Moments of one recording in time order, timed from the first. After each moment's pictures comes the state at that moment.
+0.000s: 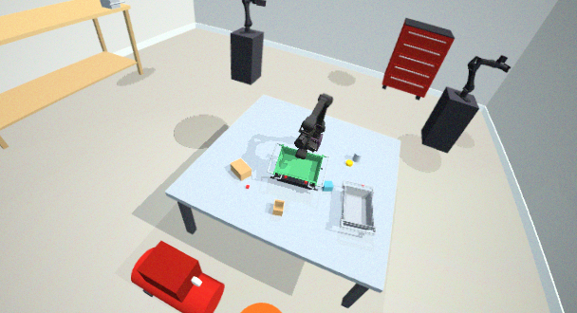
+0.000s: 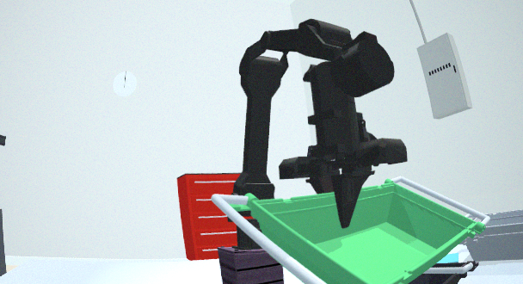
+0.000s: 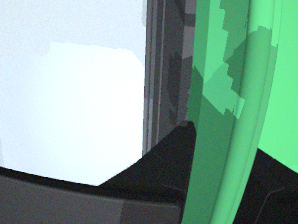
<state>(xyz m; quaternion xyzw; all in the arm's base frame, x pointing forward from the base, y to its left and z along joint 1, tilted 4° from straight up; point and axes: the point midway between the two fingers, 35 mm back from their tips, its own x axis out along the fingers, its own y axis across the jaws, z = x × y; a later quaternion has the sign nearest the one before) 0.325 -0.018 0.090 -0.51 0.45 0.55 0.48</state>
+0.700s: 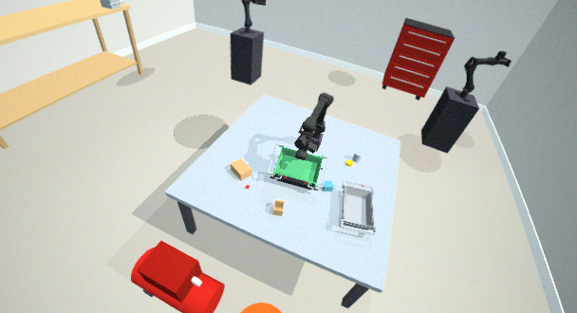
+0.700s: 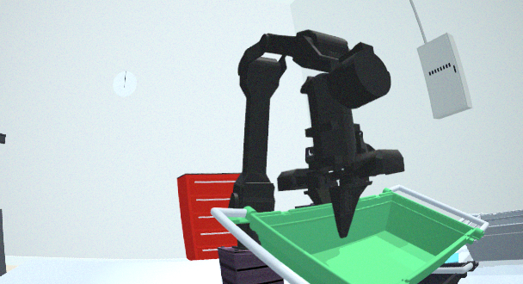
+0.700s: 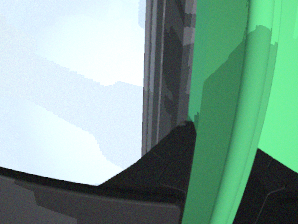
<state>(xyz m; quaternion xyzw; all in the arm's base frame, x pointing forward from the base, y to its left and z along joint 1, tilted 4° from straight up) 0.319 -0.018 0.074 -0.52 0.45 0.55 0.48</state>
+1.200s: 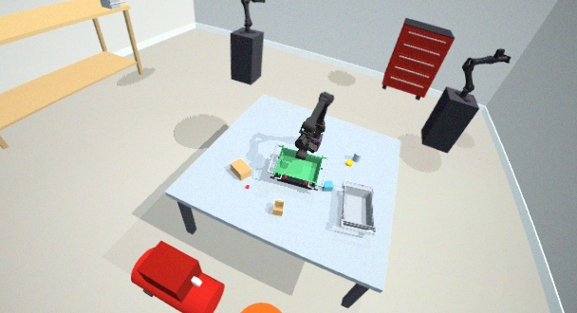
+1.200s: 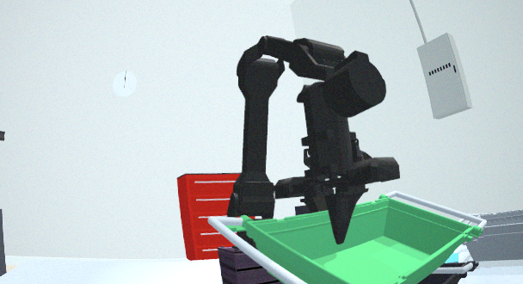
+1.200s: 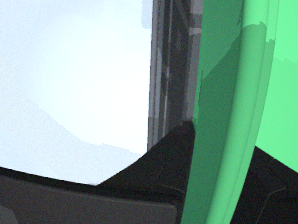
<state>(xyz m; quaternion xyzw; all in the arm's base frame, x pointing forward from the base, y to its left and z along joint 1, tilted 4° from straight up) 0.311 -0.018 0.063 -0.52 0.45 0.54 0.49</state>
